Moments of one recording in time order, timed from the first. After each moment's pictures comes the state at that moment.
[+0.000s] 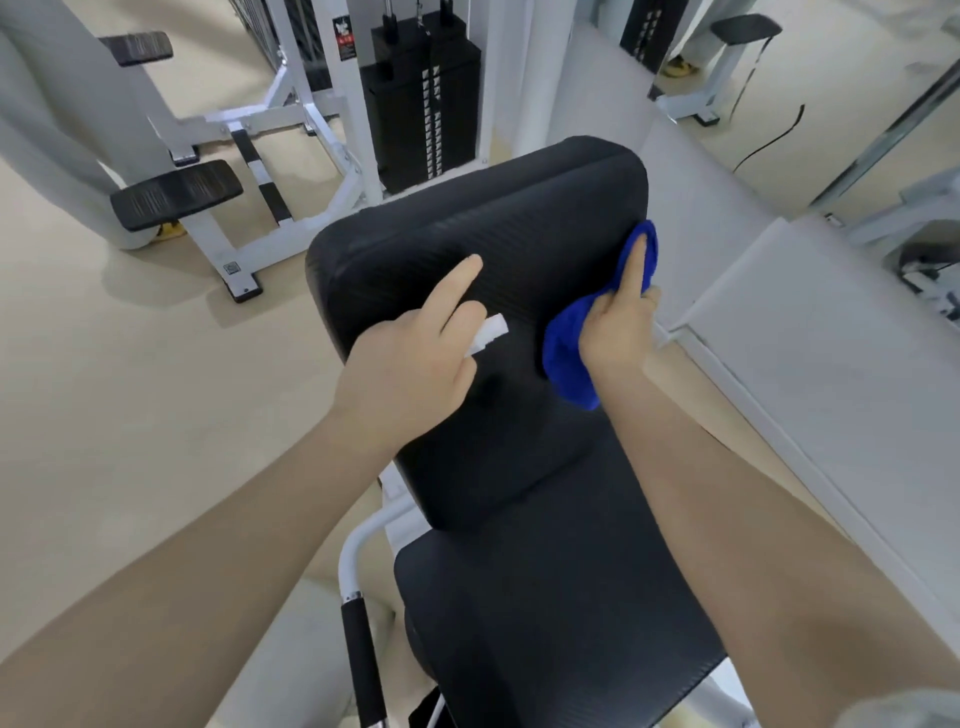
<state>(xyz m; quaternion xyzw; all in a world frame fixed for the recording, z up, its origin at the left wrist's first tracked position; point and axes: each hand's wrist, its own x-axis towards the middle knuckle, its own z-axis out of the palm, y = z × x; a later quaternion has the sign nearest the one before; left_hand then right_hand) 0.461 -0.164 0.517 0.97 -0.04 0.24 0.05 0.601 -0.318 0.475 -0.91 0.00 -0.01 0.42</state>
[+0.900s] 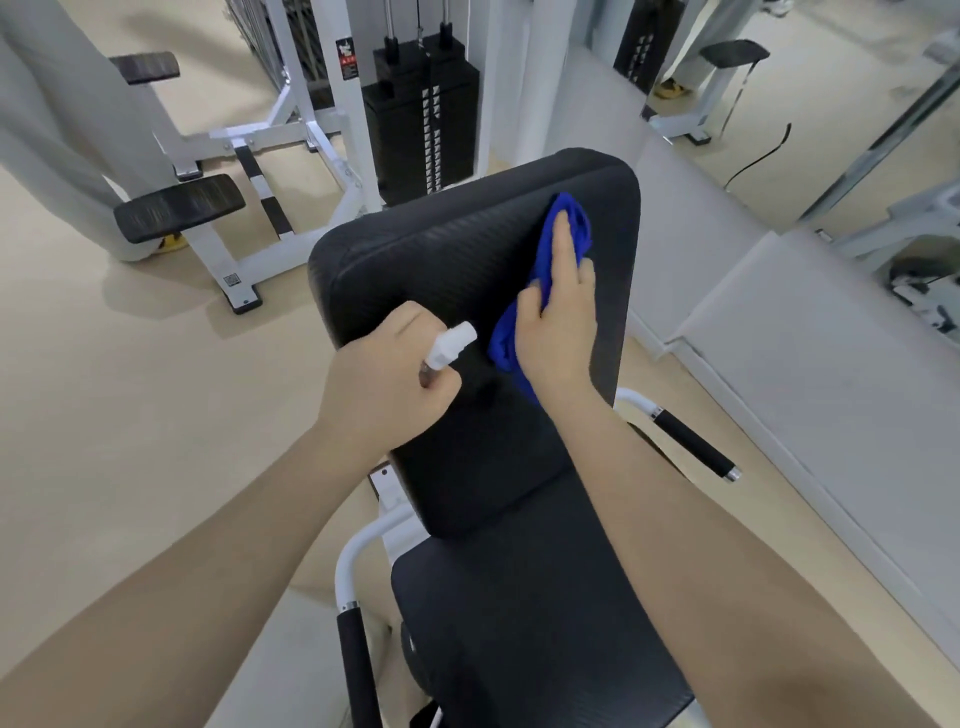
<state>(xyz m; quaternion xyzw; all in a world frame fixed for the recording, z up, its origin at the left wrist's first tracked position) 0.447 -0.161 0.513 0.95 0.06 0.23 0.21 0.559 -0.277 0.502 -0.87 -0.14 -0.06 0.46</state>
